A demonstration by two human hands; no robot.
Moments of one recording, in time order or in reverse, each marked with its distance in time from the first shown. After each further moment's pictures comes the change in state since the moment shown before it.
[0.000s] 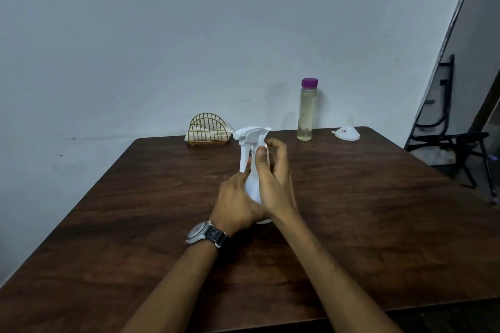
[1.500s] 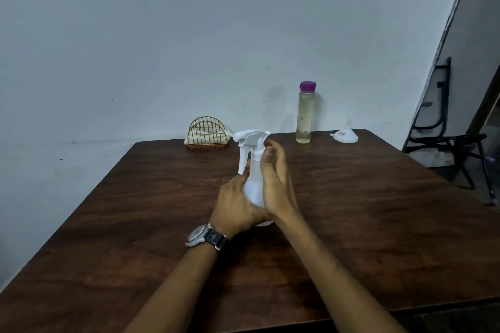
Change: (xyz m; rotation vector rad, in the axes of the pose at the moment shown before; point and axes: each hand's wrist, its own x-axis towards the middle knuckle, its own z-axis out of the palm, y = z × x) left_hand -0.001 -0.003 0.002 -0.050 0.011 -0.051; right_hand 0.004 0.005 -0.003 0.025 -0.017 0.027
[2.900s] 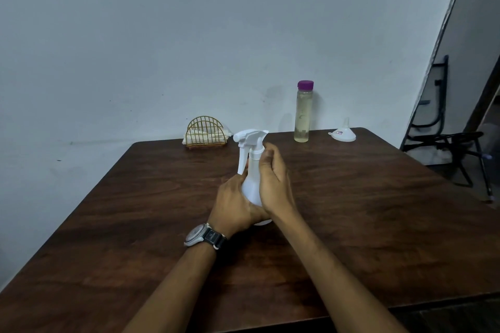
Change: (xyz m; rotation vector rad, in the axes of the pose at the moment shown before) left_hand -0.002 0.005 -0.003 -0.004 -0.033 0.010; right_hand 0.002 -0.002 0.000 -0.037 0.010 -0.027
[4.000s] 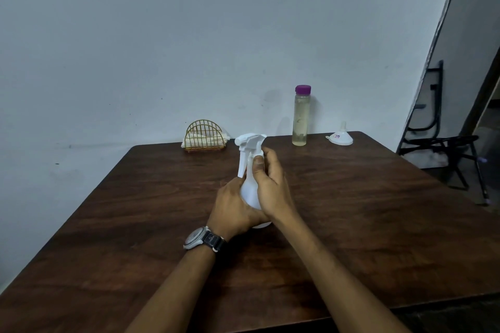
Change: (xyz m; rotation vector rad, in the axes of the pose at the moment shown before) left_hand -0.001 0.002 0.000 0.008 -0.021 -0.010; right_hand 0.001 0.002 -0.003 -0.025 -0.077 0.029
